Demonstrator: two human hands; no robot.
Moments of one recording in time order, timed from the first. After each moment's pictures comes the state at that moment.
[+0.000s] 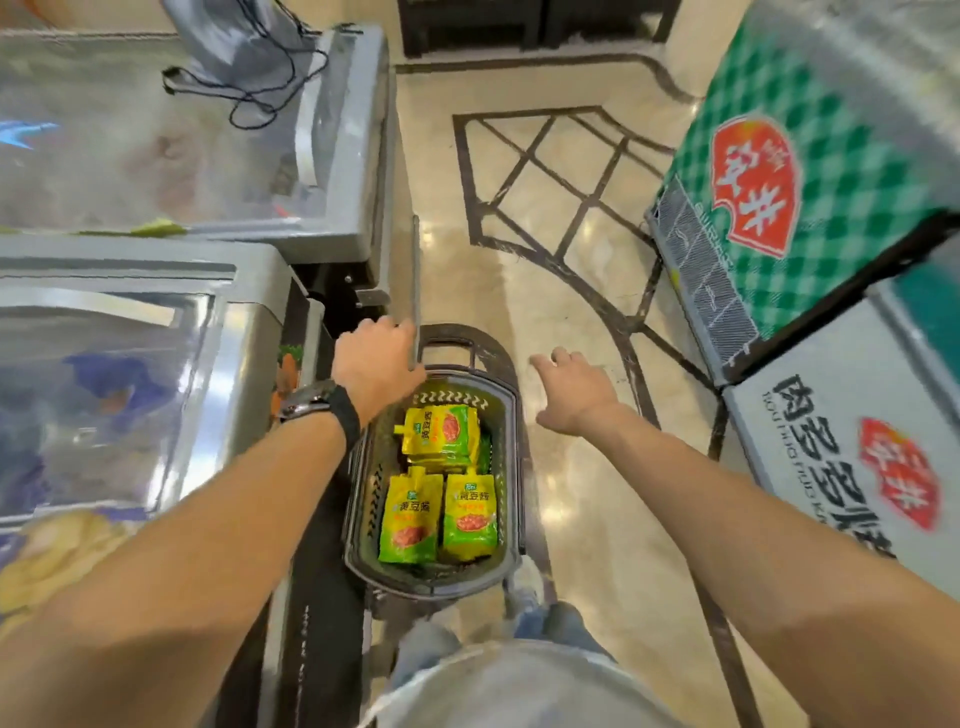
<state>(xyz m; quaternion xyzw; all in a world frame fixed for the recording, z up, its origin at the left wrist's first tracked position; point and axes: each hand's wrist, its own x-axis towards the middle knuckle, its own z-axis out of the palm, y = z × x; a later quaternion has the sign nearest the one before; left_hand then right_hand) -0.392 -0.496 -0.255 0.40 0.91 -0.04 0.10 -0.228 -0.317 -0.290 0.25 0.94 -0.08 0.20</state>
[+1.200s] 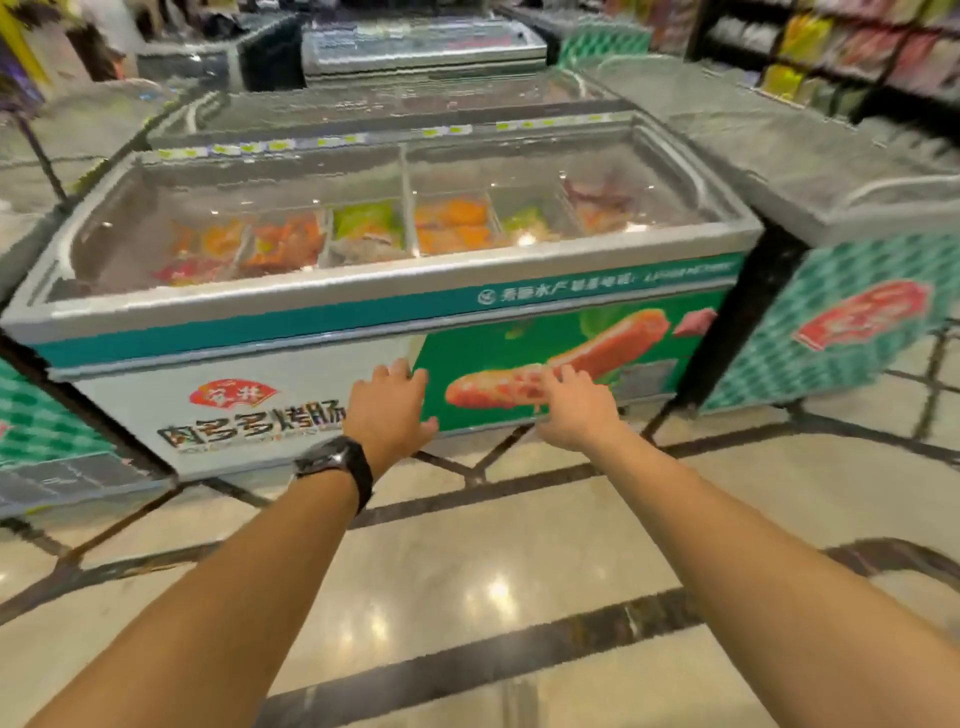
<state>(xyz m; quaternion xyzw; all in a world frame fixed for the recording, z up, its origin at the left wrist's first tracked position) 0.299 -0.526 -0.161 0.95 0.32 -0.02 -0.03 0.478 -0.677 -0.170 0.89 0.45 -0.11 0.00</state>
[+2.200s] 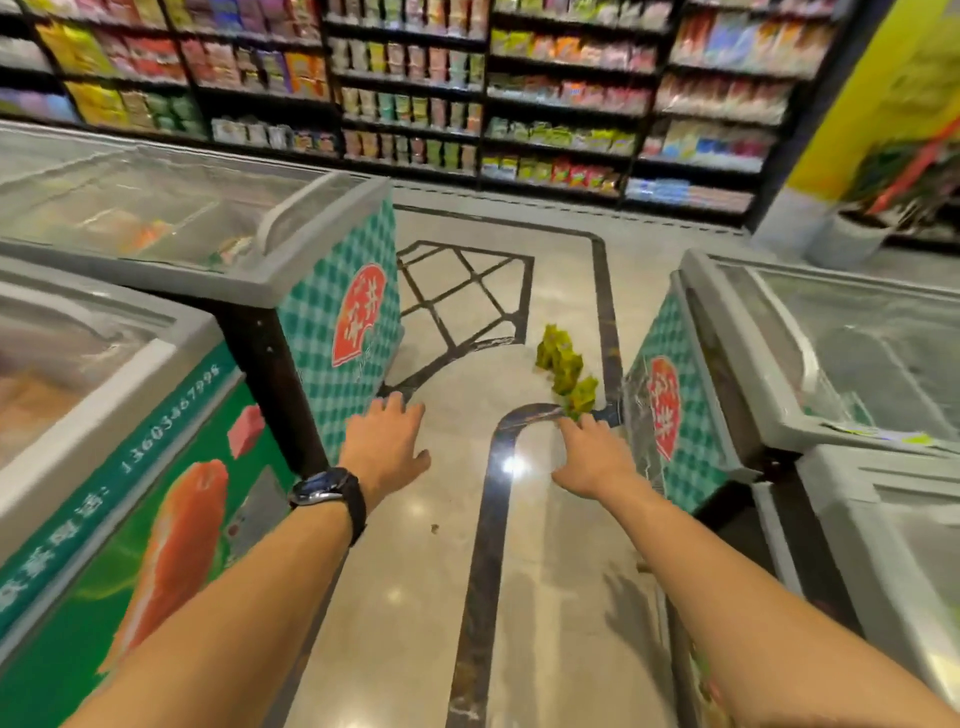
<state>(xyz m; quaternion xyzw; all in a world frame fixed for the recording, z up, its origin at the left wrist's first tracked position) 0.875 -0.783 -0.182 0.96 -0.28 -0.04 -0.01 0.776 -1.029 -0.191 0.97 -0.19 -0.14 -0.04</state>
